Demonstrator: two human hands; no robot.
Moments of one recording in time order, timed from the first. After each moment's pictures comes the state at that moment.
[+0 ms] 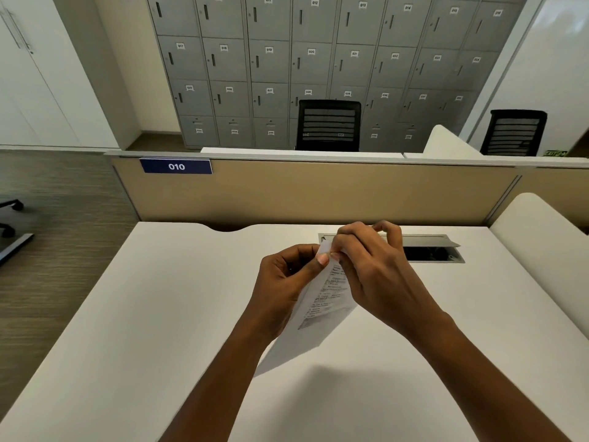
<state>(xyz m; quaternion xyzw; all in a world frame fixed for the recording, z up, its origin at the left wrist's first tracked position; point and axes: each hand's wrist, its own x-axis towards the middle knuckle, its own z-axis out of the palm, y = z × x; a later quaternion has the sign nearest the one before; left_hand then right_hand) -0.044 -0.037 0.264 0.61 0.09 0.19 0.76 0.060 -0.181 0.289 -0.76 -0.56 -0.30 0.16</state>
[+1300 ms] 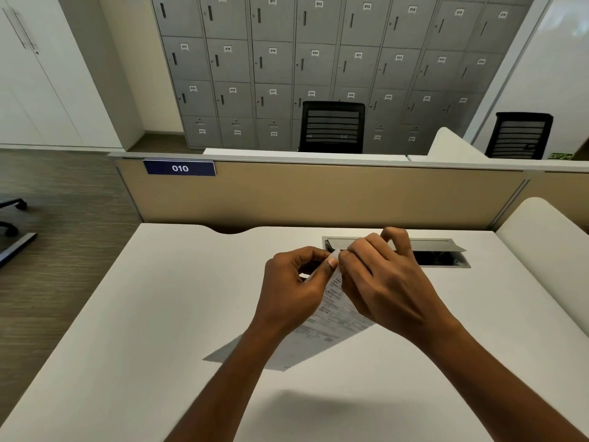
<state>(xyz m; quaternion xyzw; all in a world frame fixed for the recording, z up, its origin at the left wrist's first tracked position) -0.031 -0.031 0.259 0.79 0.10 0.29 0.53 0.069 -0.182 0.283 -0.72 -0.57 -0.39 0.03</state>
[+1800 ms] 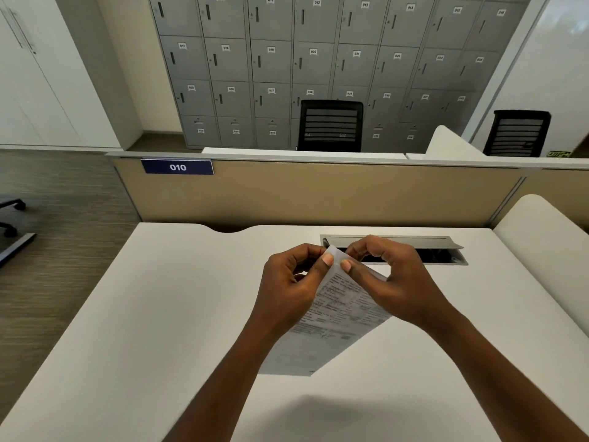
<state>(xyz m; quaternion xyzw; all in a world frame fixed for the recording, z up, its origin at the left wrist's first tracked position) -0.035 -0.033 0.257 0.74 0.10 0.25 0.61 0.072 -0.191 0.291 -0.76 -0.48 -0.02 0.44</state>
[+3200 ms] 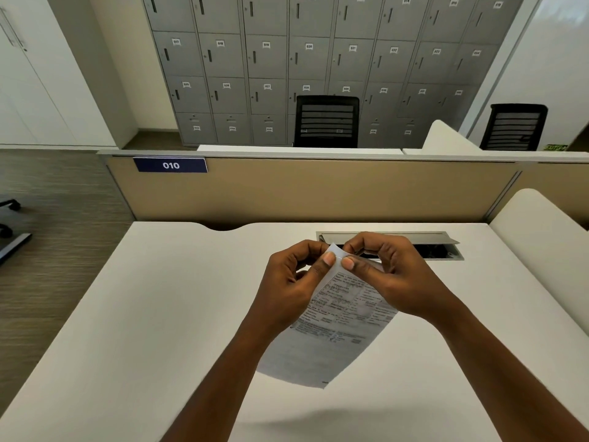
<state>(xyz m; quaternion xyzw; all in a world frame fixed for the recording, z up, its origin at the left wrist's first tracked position) -0.031 -0.040 0.261 0.71 0.04 0.21 0.67 0.085 -0.199 0.295 -0.73 -0.46 0.13 0.49</state>
